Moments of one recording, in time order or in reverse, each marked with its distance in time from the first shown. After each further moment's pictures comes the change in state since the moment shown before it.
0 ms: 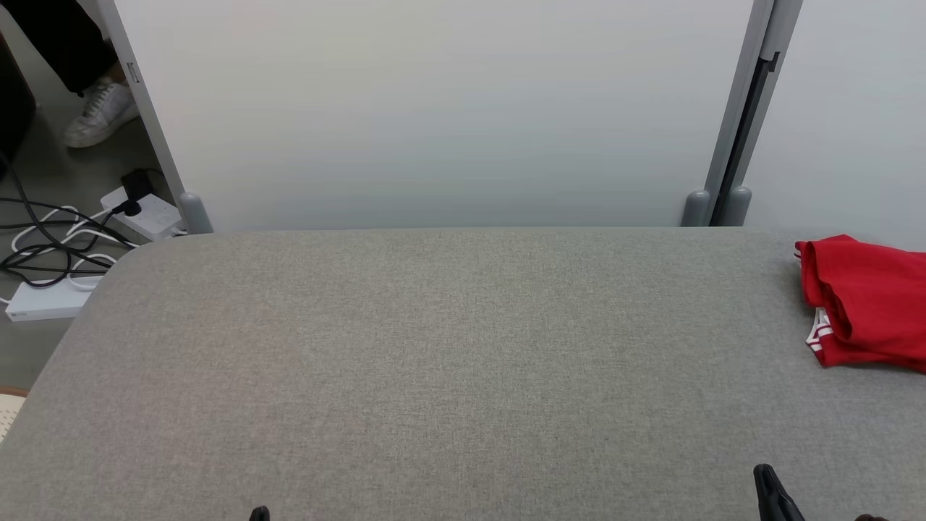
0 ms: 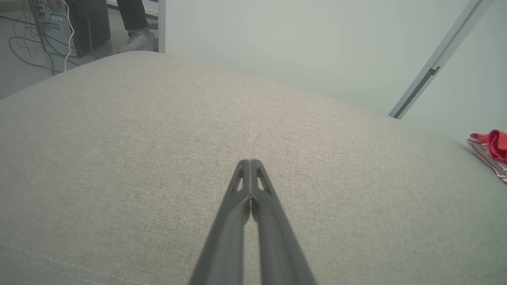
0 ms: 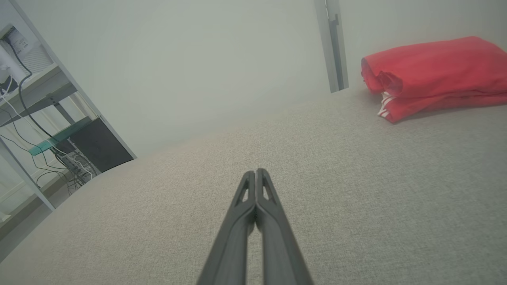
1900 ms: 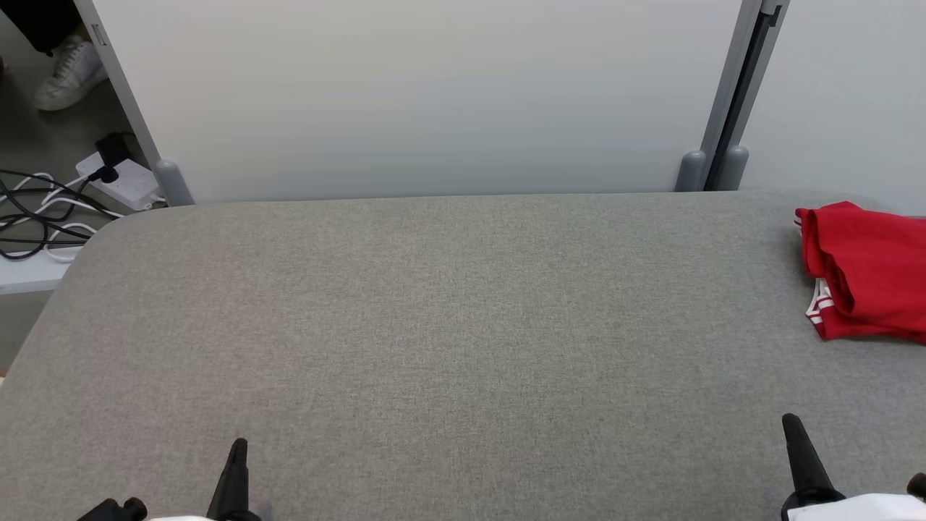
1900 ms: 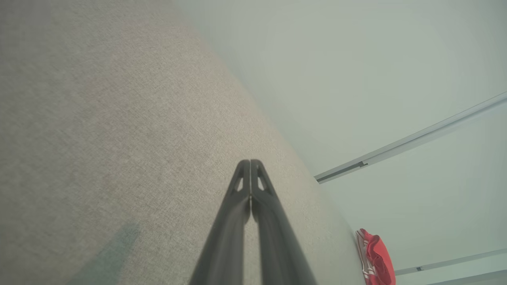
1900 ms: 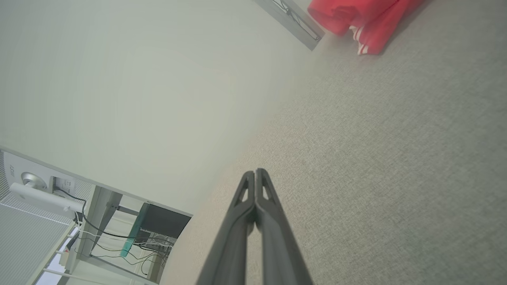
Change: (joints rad) left arm -0.156 0.001 0.081 0.010 -0.643 -0.085 0.168; right arm -0.141 0.007 -0.090 0.048 0.611 0.000 0.158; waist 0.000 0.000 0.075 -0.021
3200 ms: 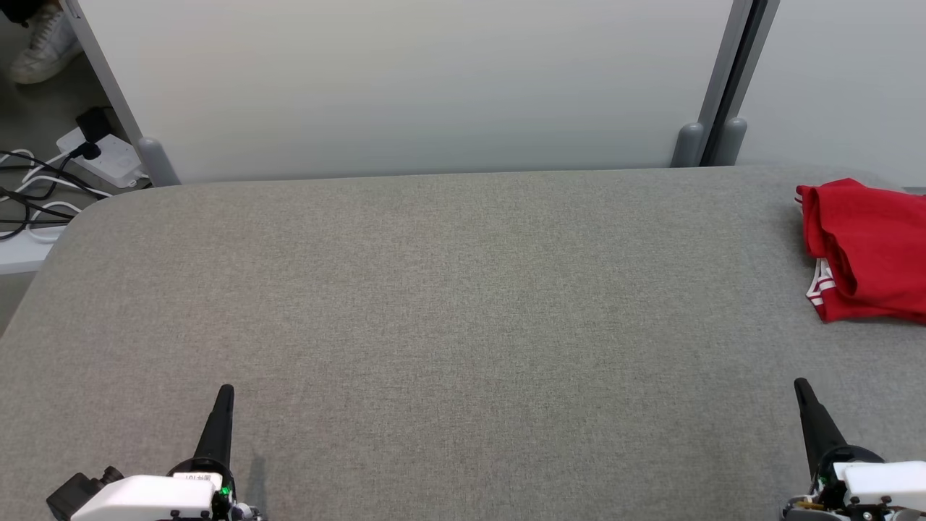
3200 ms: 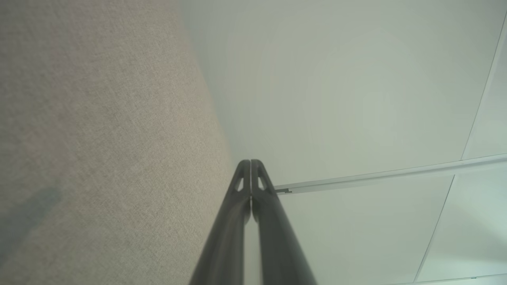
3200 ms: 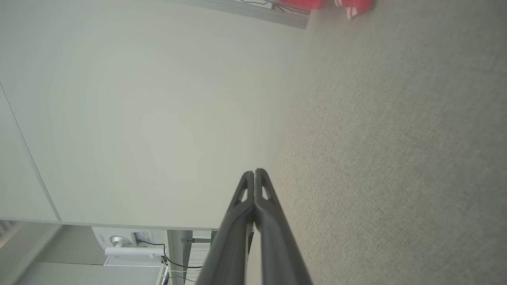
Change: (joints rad) left arm -0.106 0.000 0.053 0.006 -0.434 -0.059 0.110; right arm -0.089 0.002 -0.058 0.029 0.411 0.000 0.108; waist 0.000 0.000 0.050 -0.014
